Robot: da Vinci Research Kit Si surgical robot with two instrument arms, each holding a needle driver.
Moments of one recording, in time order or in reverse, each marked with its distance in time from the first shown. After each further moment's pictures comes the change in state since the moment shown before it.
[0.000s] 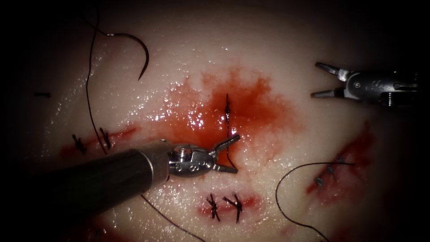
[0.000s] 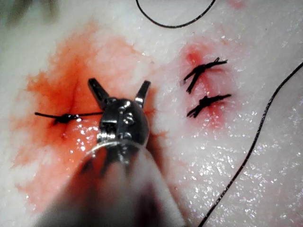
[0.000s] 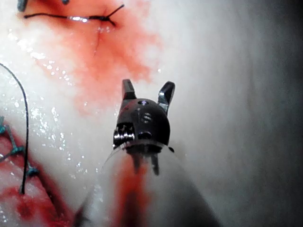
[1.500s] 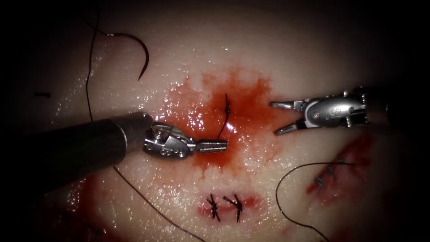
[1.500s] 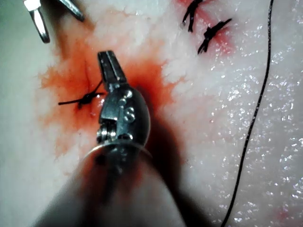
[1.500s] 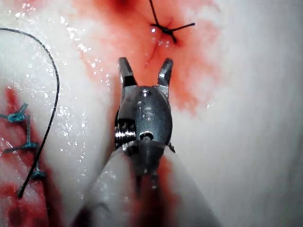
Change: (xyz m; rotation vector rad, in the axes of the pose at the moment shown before) right arm -0.001 -0.009 0.009 0.252 0.319 -0.227; left arm 0.000 -0.004 -0.006 -0.031 0.355 0.193
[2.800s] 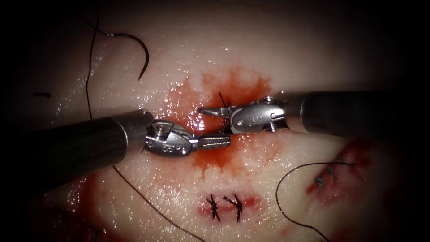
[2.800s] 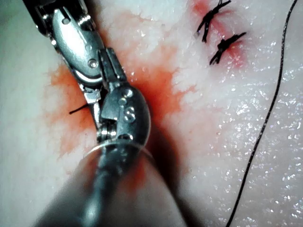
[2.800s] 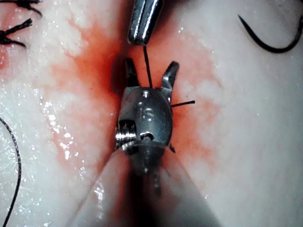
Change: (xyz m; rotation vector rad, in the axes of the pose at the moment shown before) right arm 0.002 -0.001 0.014 -0.124 0.106 -0.012; left arm 0.001 -0.001 0.001 0.029 0.008 -0.062
